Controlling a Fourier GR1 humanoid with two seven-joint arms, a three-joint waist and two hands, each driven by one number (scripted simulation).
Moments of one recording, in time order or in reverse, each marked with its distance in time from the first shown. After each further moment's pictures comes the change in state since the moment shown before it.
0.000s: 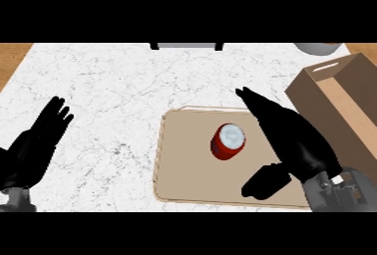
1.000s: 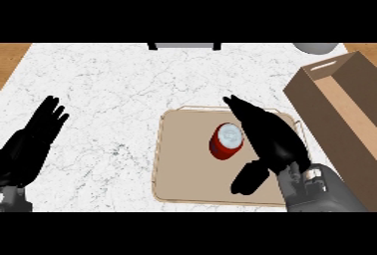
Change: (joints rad) left arm -0.009 -0.035 0.076 0.018 -0.033 -0.065 0.017; right arm 0.036 0.137 -0.005 0.107 0.107 0.094 -0.038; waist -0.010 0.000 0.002
